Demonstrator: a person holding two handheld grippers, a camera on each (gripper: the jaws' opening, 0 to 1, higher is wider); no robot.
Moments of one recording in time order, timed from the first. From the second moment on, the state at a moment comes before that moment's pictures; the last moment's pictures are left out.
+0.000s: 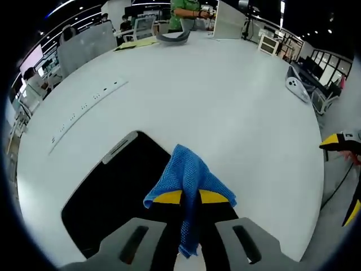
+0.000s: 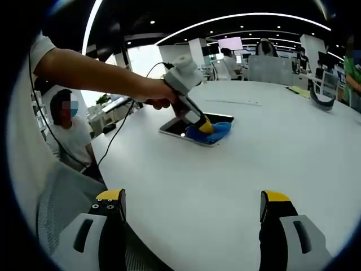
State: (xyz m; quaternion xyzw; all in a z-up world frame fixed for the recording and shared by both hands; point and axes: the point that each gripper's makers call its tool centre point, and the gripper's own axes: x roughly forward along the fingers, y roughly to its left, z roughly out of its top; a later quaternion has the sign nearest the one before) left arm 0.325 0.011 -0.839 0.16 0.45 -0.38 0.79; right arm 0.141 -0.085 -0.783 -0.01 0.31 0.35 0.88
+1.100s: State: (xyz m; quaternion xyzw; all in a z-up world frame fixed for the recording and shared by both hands) left arm 0.312 0.015 -0.836 0.17 0.42 -0.39 0.80; right arm 0.137 -0.079 -0.772 -0.02 0.30 0.35 0.89
